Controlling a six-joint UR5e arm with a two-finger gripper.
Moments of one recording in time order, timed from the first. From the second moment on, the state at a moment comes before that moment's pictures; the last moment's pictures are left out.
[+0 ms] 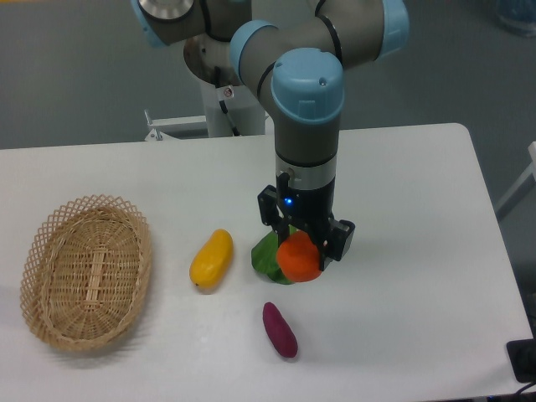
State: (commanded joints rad) arm 2.41 -1.85 -1.49 -1.10 1.49 1.04
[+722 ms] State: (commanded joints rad) arm 2.40 -1.88 -1.53 -1.04 1.50 1.03
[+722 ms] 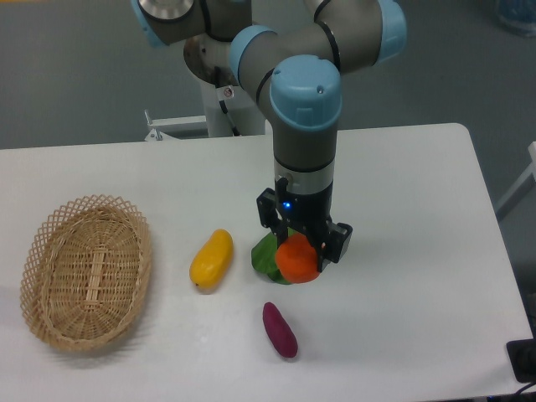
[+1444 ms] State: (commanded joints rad) arm 2.42 -2.04 -1.60 -0.86 1.57 1.11
